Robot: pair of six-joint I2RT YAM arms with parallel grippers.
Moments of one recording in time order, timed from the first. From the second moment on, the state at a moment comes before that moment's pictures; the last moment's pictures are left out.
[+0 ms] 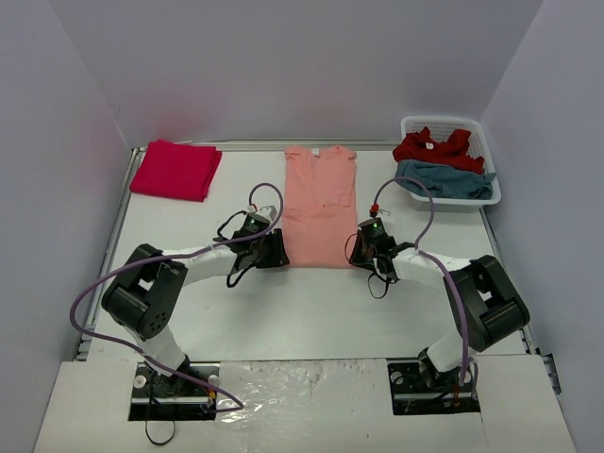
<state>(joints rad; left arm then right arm) -0.57 1.68 0.87 -0.01 0.13 -0.60 0.46 1.55 0.67 -0.02 0.16 0.65</state>
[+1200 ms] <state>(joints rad) -0.57 1.72 0.87 0.05 0.16 -0.64 0.47 1.56 0.68 -0.04 0.17 0.65</state>
